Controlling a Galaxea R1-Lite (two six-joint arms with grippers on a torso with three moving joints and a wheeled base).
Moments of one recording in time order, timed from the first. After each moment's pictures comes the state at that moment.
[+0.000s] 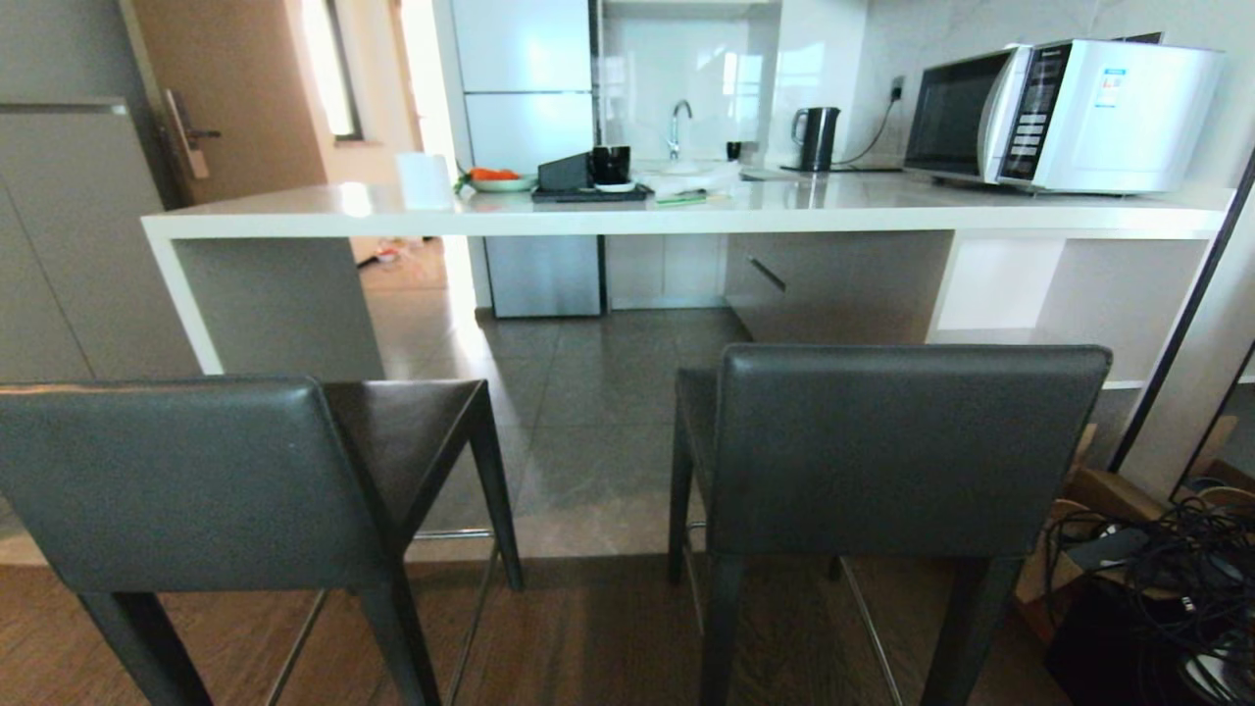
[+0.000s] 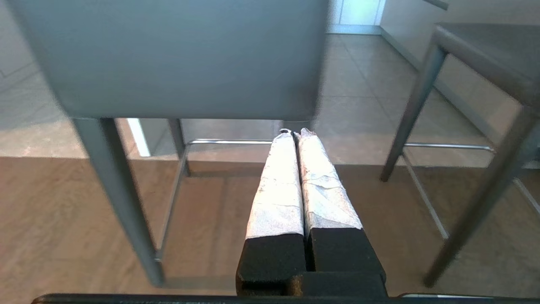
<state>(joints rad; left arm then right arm) 0.00 0.00 -0.02 0.05 0.01 -0.01 -0.01 0.00 0.00 -0.03 -0.01 0.03</state>
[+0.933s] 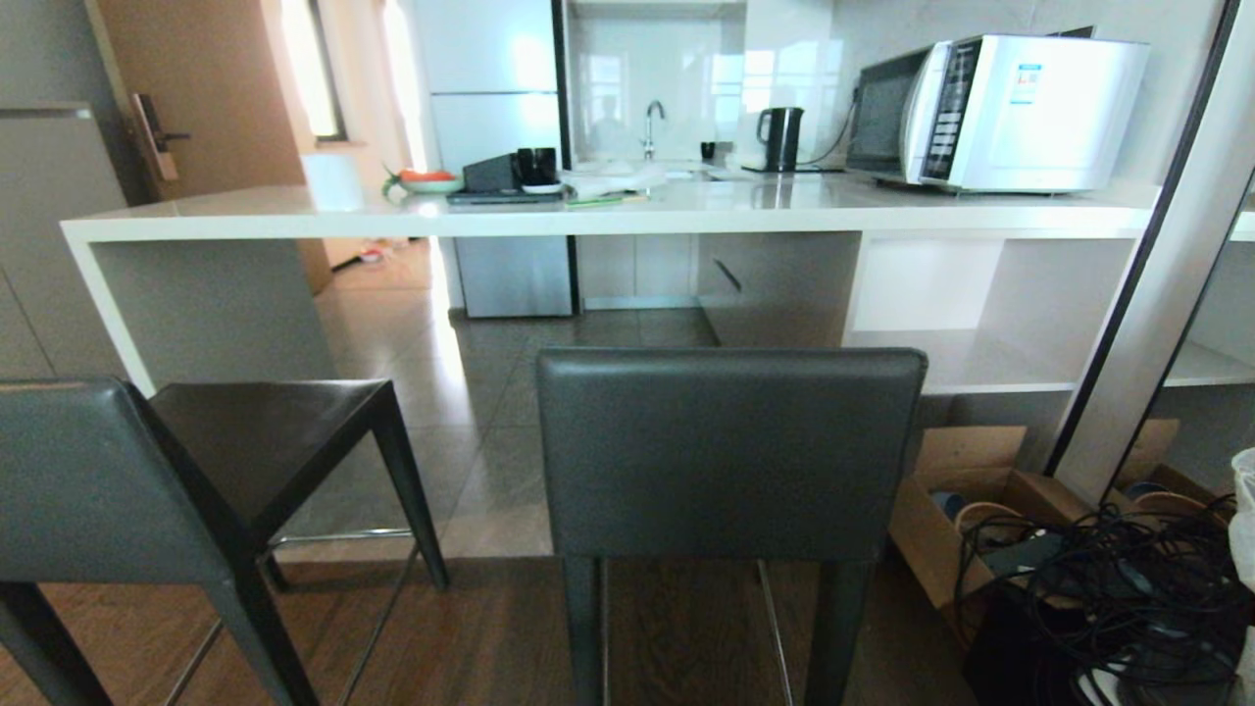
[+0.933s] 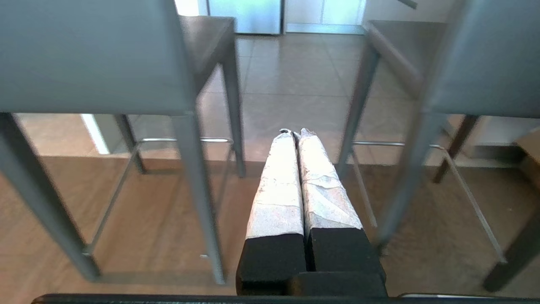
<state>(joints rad) 0.00 0.00 -0.02 0.05 0.01 -0.01 -0.01 0.00 0.00 -0.03 -0.01 0.03</state>
